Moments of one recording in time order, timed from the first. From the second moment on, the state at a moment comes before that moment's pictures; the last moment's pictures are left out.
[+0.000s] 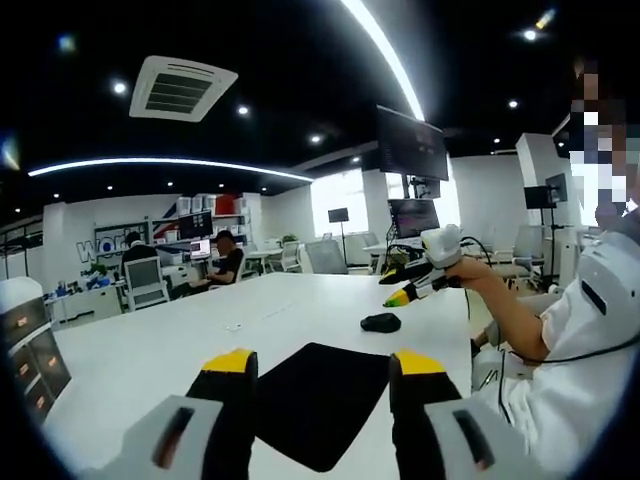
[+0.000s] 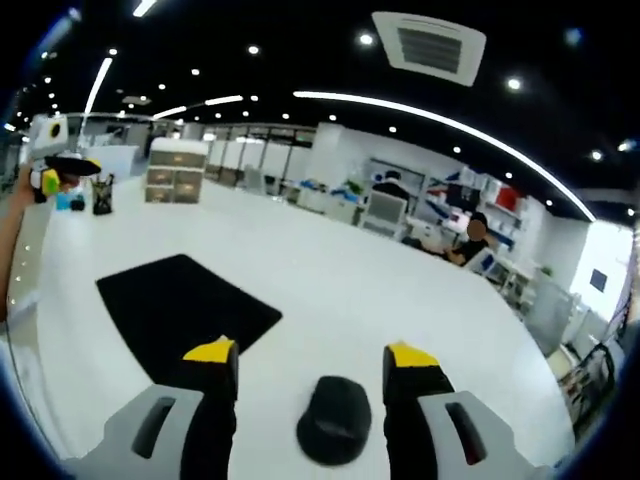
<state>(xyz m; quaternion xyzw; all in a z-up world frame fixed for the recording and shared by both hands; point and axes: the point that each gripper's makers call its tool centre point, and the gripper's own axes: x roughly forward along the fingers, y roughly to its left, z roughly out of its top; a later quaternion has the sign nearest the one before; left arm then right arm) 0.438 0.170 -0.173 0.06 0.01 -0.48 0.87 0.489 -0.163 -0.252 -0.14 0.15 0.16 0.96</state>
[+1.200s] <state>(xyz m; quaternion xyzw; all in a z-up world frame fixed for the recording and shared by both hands) 0.436 0.168 -0.177 0.06 0.01 -0.48 0.87 0.510 -0.191 -0.330 -0.09 0.24 0.15 0.96</state>
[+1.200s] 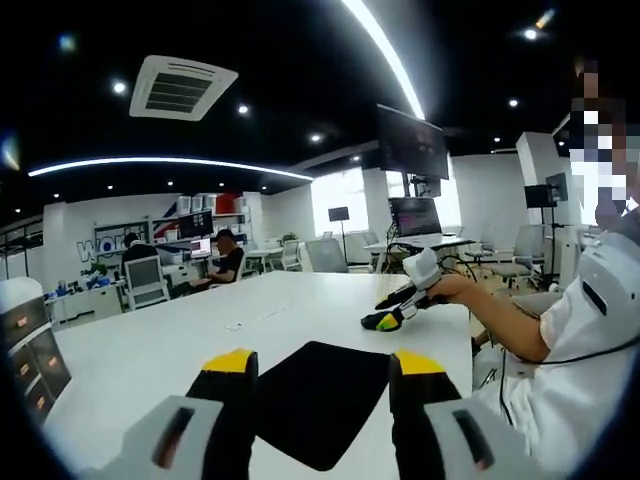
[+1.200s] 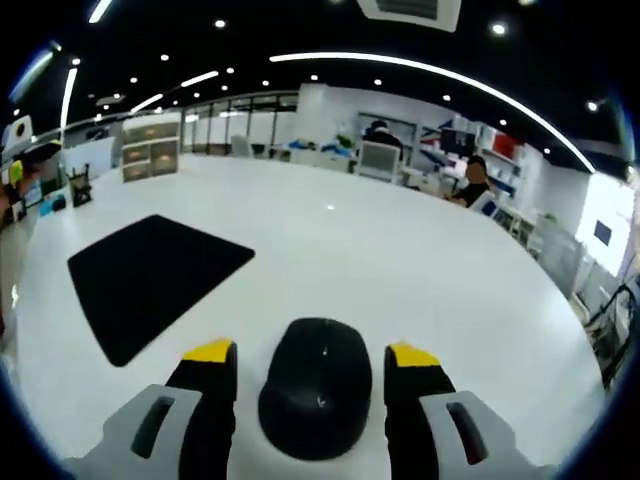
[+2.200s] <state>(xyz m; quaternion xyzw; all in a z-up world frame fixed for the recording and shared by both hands) 0.435 0.167 -0.180 0.07 0.01 -0.48 0.87 0.524 -0.195 -0.344 -0.04 0.23 0.14 0.96</state>
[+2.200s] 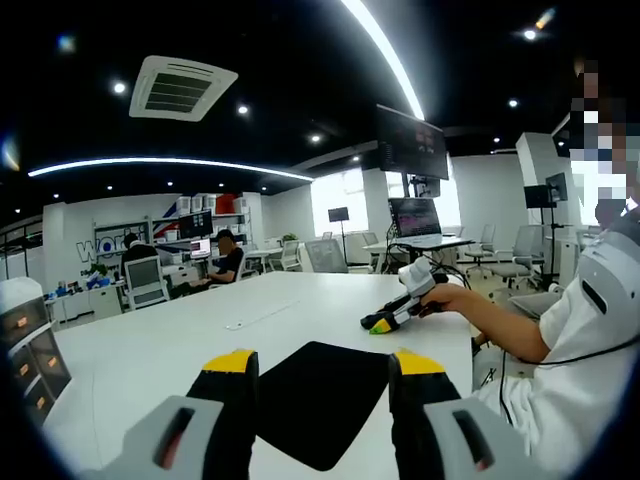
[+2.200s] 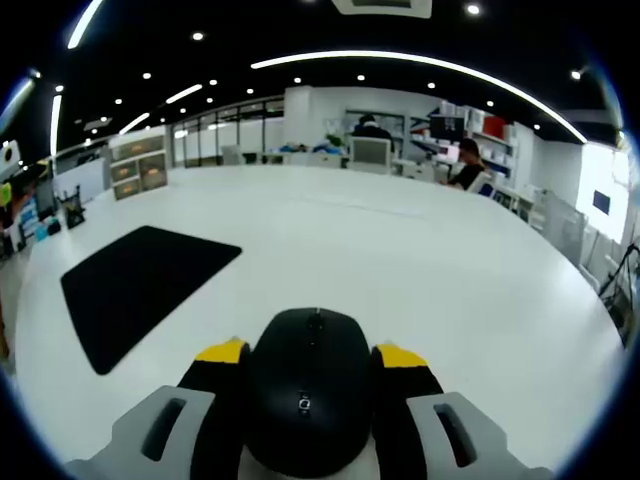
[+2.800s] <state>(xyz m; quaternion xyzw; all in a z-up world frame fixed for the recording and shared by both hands) 0.441 0.170 -0.178 0.06 0.02 -0.48 0.88 0.520 -0.189 -0.337 -0.06 0.23 0.15 0.96</state>
